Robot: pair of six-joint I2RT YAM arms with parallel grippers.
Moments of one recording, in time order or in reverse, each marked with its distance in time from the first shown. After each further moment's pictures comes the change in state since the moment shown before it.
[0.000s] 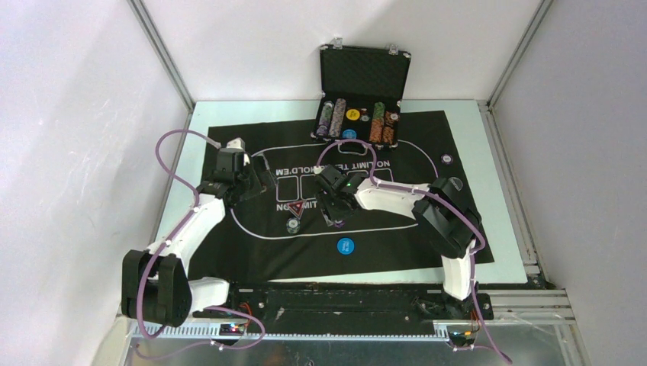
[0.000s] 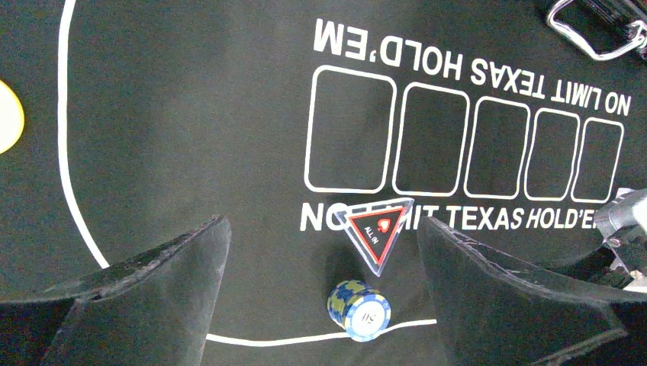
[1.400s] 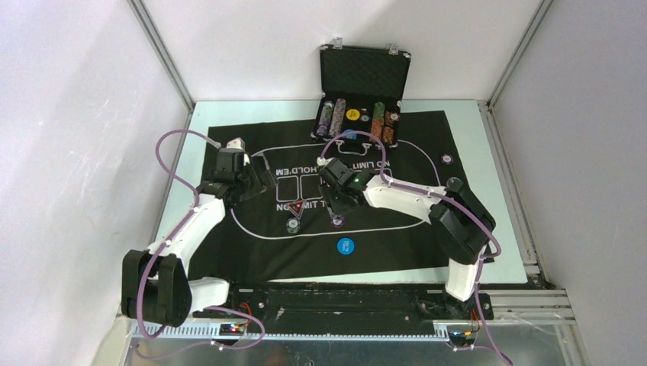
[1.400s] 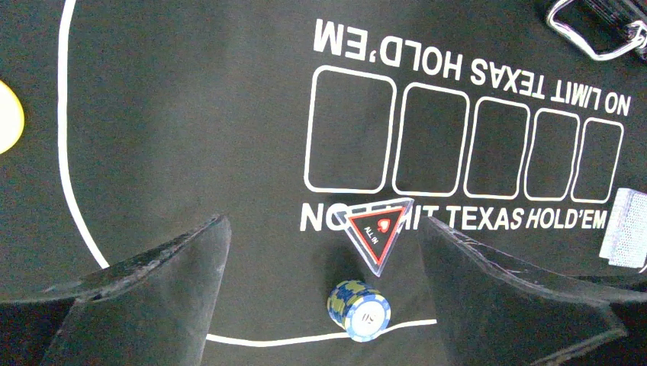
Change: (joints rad) left arm 0.000 0.000 0.000 0.000 0.000 0.000; right arm -0.014 -0.088 -0.002 -0.020 0.013 -0.003
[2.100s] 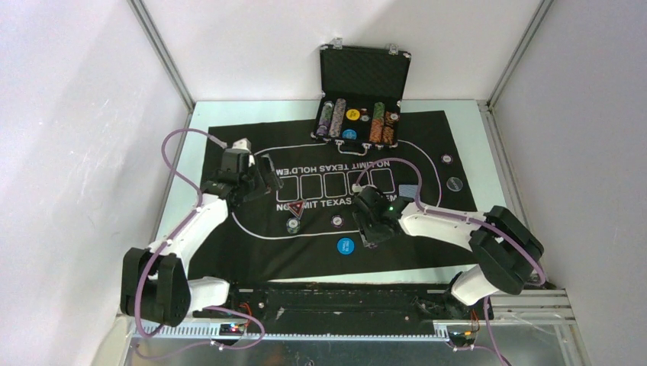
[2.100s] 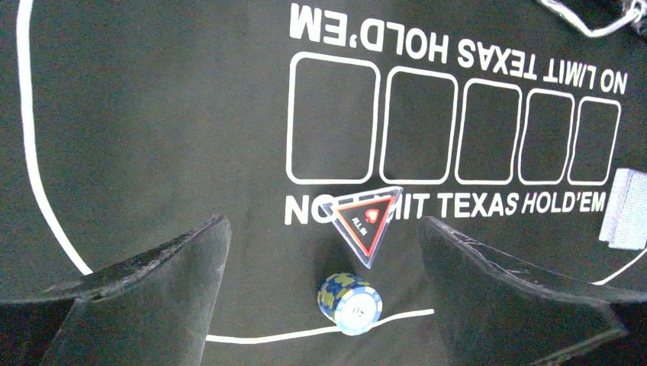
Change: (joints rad) left arm -0.031 0.002 0.000 0.002 0.001 0.000; right arm -0.008 -0.339 -0.451 0.007 0.021 0.074
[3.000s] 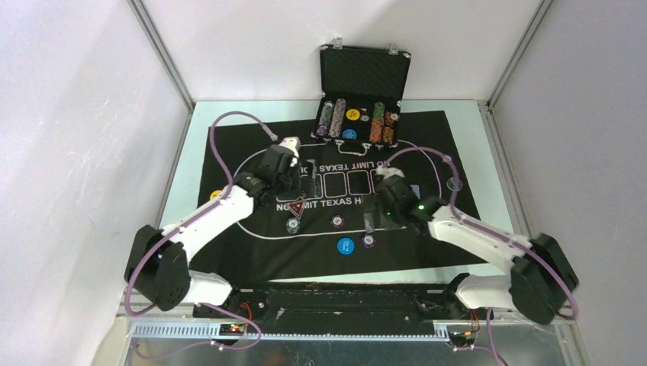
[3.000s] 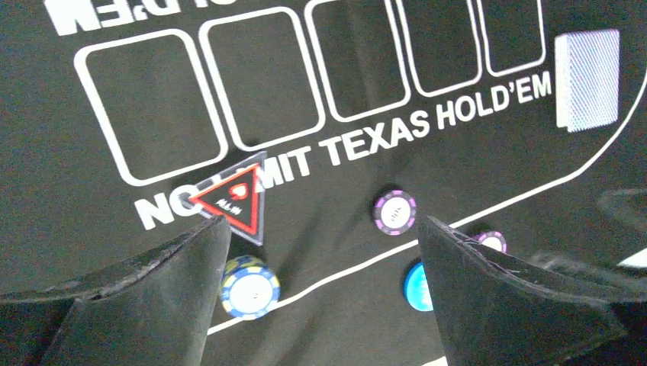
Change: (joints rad) left arm -0.329 0.095 0.137 -0.047 -0.040 0.043; right arm -0.081 -0.193 -0.064 0.034 0.043 0.025
